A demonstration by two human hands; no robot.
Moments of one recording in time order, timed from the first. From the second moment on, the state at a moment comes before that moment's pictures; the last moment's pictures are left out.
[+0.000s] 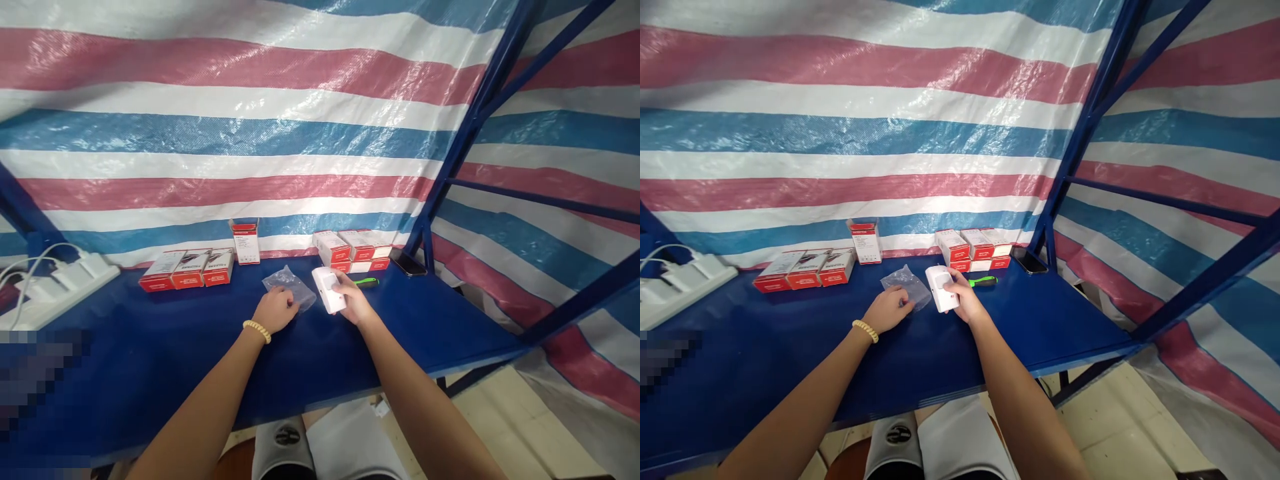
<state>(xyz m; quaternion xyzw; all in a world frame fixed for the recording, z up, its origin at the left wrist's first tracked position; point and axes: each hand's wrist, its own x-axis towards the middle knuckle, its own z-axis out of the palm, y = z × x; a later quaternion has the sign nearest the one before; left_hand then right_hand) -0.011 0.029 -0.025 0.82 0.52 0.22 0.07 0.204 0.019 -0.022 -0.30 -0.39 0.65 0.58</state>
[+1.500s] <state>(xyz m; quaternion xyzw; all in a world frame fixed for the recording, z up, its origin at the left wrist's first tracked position) -0.004 0.025 -0.023 0.85 0.43 0.31 -0.02 0.201 0.016 -0.020 -0.46 -0.54 0.55 0.45</state>
